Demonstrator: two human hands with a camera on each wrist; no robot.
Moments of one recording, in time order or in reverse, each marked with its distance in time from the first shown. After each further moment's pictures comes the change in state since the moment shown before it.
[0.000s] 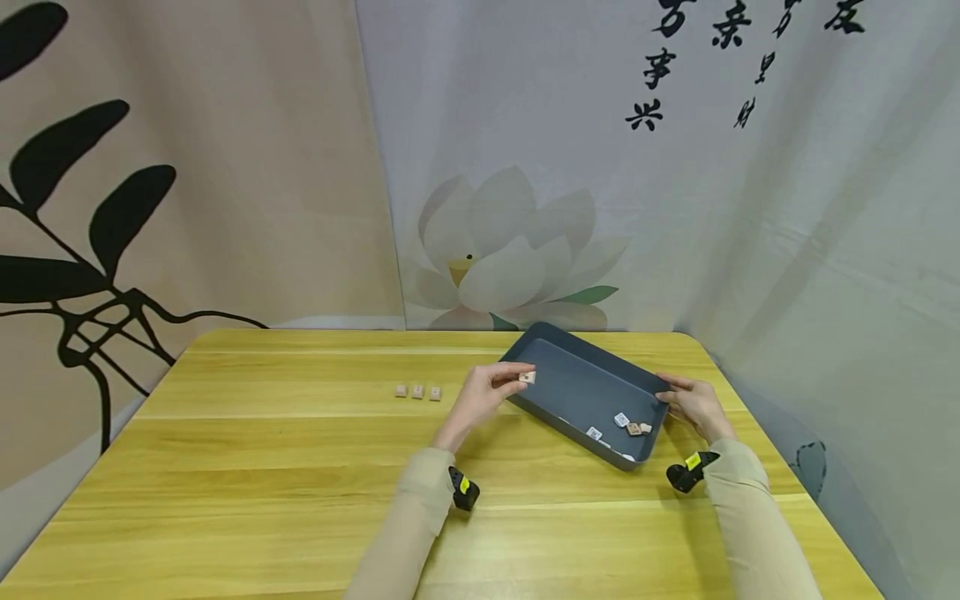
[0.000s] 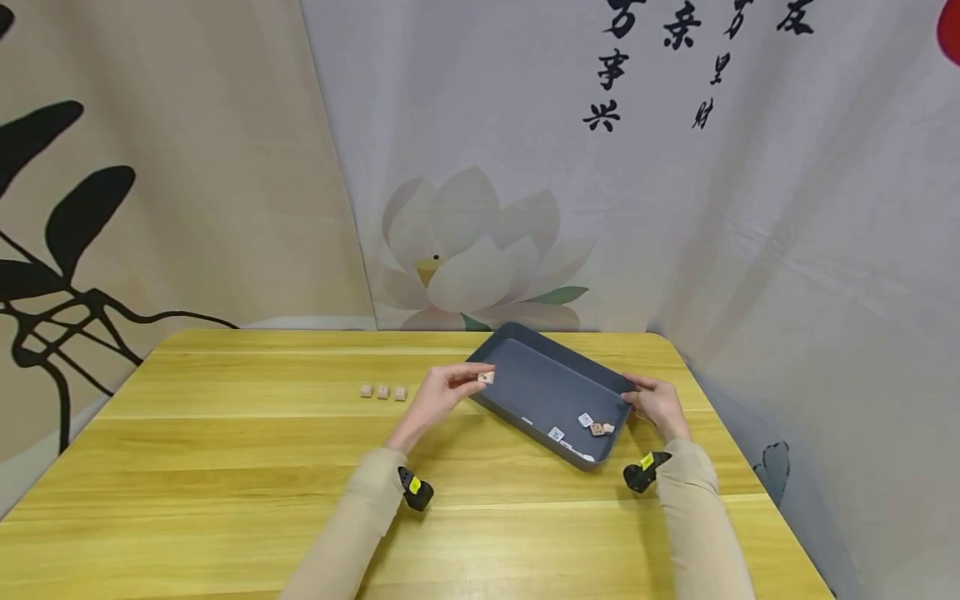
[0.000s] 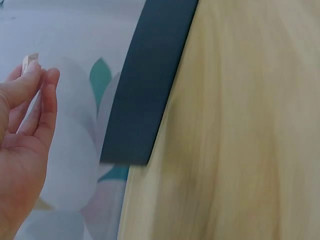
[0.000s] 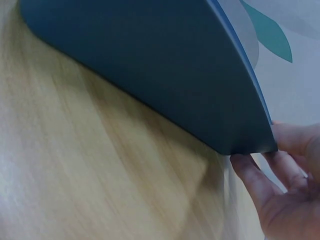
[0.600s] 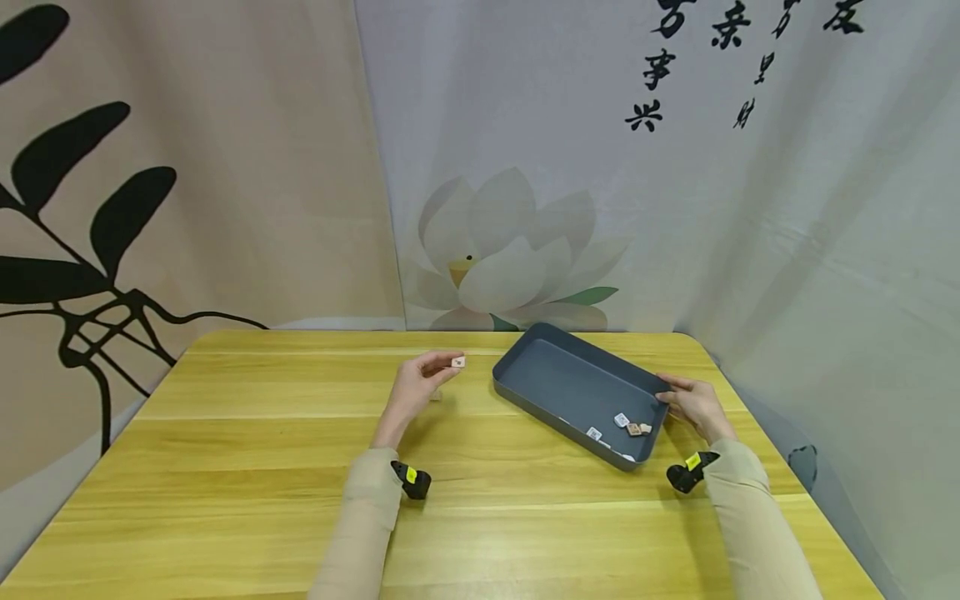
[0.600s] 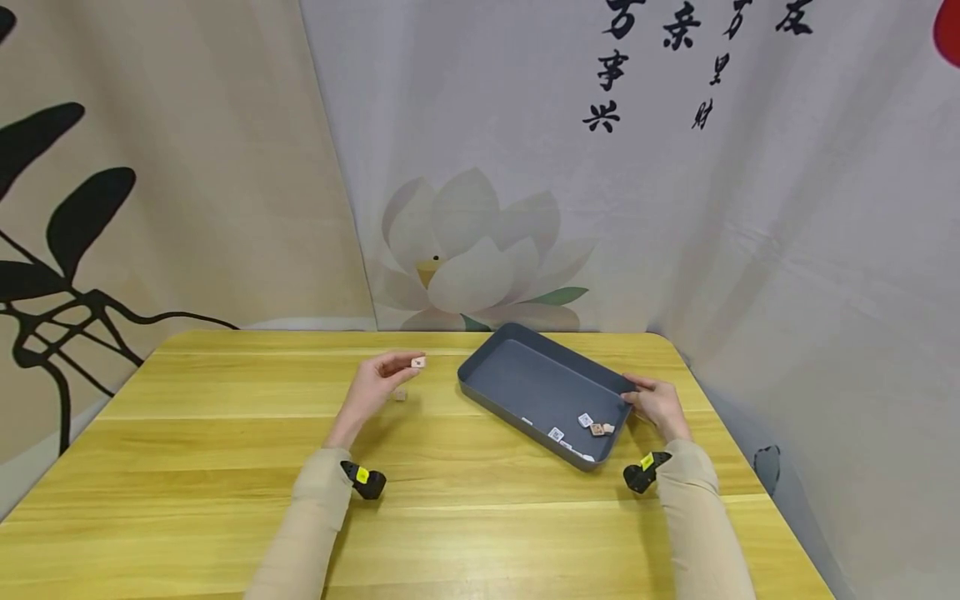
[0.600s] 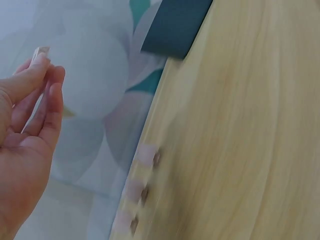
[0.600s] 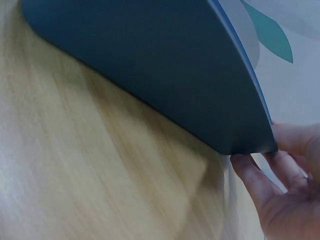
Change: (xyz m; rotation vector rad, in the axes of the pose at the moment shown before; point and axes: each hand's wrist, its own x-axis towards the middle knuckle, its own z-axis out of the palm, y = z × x) left_hand -0.025 -0.022 -0.080 0.071 0.233 -0.158; right_hand 0.001 0.000 -0.001 -0.015 0.007 0.005
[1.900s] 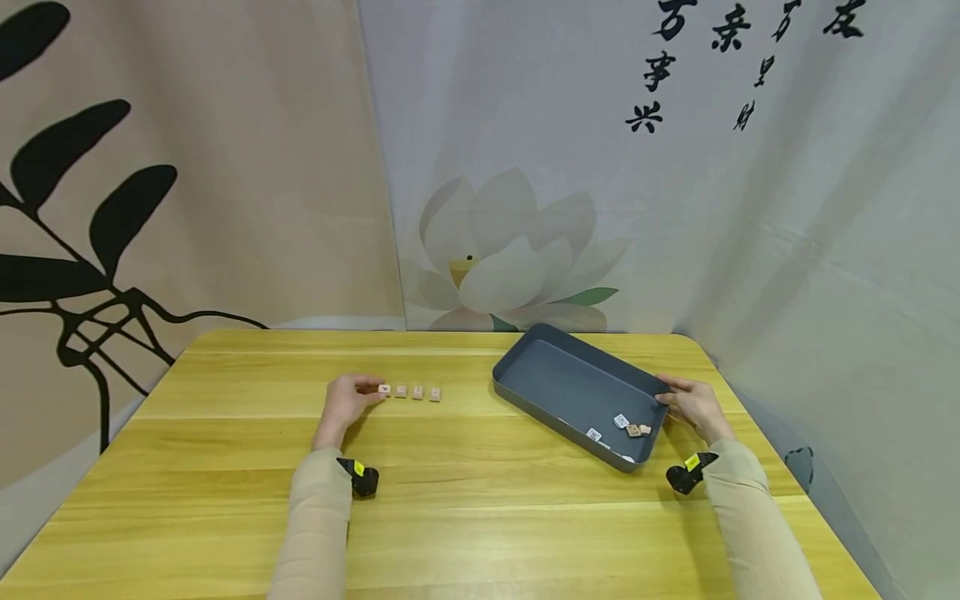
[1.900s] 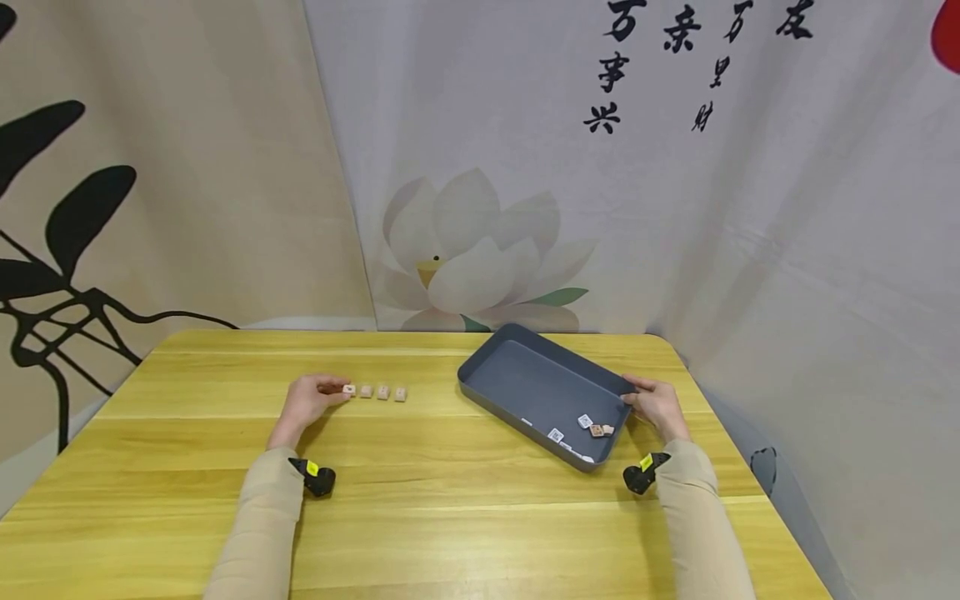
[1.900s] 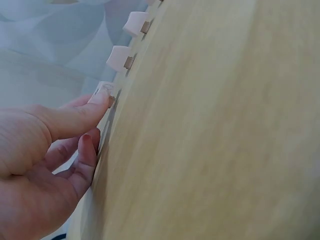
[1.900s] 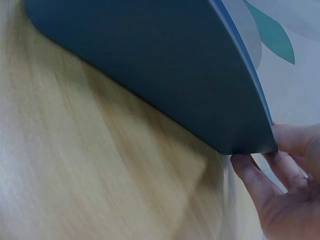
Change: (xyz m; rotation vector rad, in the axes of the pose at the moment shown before) left_hand -0.020 -0.054 -0.084 0.392 0.097 -0.198; right_hand -0.001 -0.001 0.003 0.033 -0.015 0.010
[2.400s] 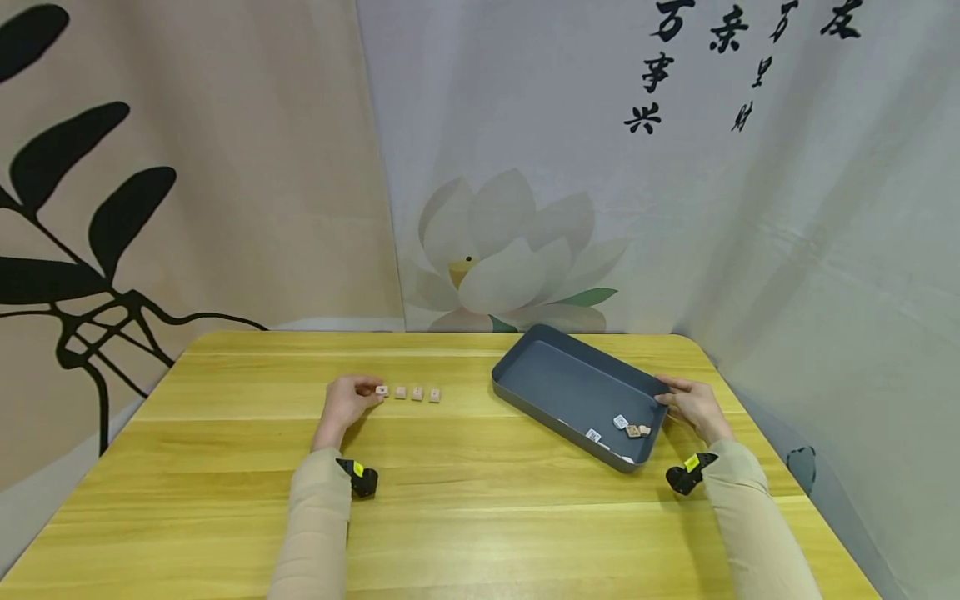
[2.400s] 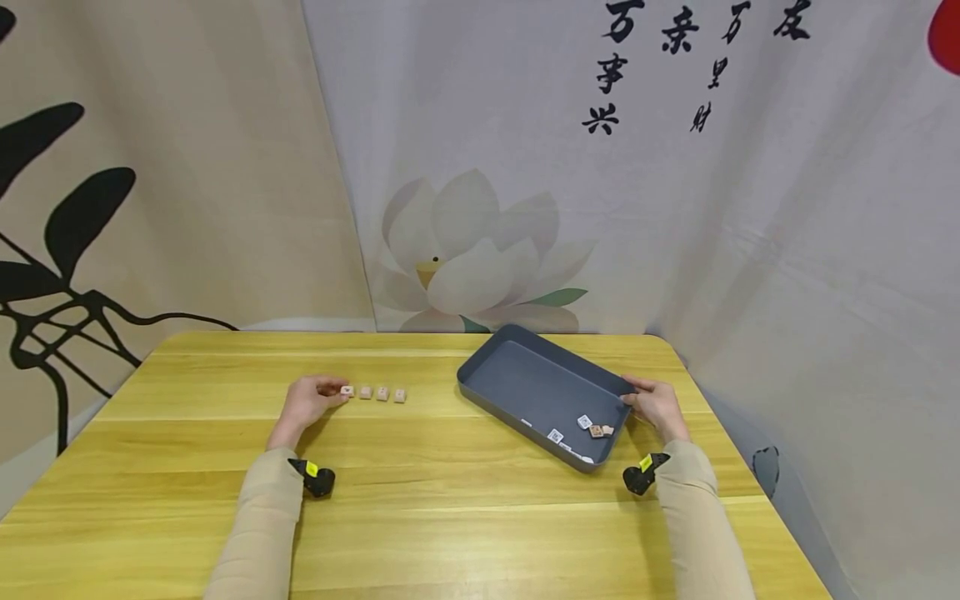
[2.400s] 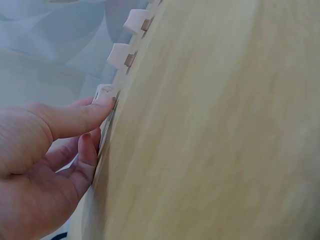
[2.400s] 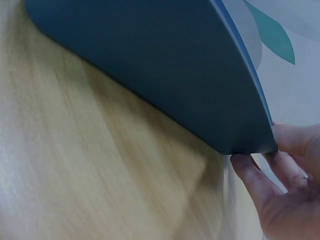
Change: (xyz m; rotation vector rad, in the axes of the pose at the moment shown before) left_hand 0.002 -0.002 0.001 0.010 -0.002 -0.014; right_hand 0.000 -0.001 0.000 -0.017 0.012 -0.002
